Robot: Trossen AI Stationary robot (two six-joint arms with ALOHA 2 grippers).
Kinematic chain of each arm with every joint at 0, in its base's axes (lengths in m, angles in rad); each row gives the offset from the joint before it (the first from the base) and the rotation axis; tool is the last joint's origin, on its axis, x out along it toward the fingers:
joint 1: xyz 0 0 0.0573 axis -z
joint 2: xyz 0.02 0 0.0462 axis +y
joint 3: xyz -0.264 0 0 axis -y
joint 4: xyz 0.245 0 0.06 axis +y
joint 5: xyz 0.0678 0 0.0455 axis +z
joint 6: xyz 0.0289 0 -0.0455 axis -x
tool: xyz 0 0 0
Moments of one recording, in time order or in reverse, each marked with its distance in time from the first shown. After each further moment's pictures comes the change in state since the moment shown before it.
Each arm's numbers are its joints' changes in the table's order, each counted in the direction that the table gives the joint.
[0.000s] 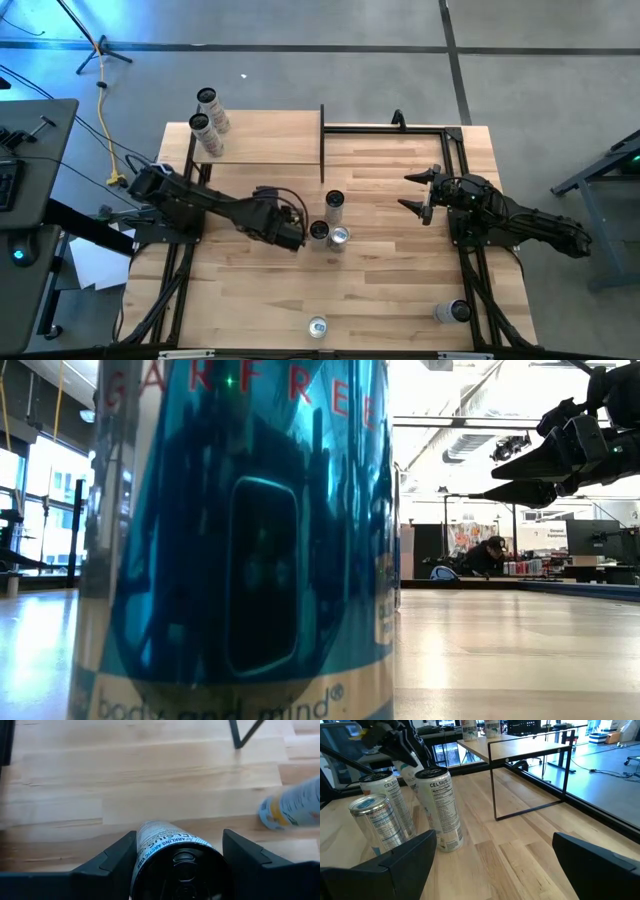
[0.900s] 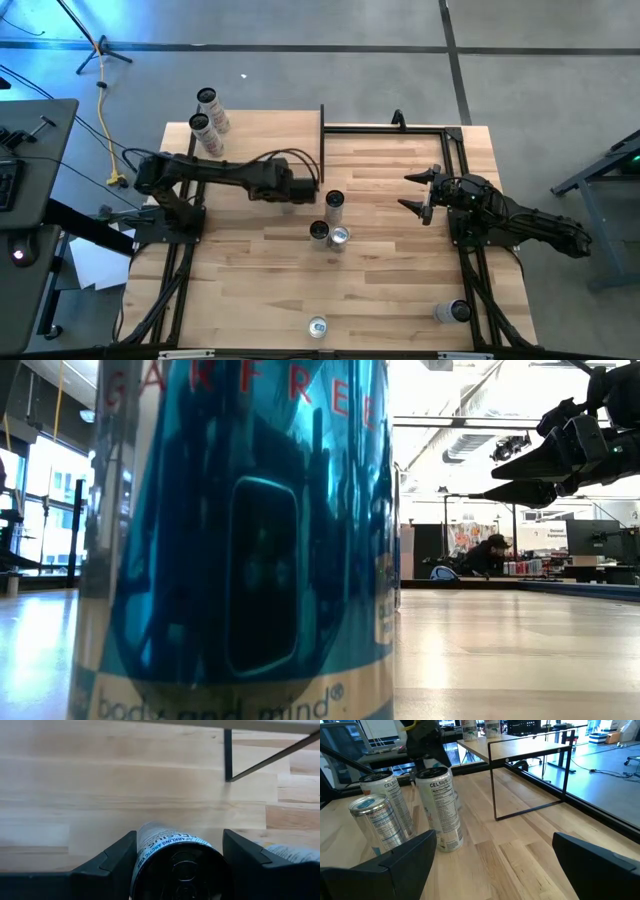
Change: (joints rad) left arm -0.295 0.000 0.002 -0.220 -0.120 -0.241; right arm 0.000 0.000 0.000 0.000 0.000 0.000
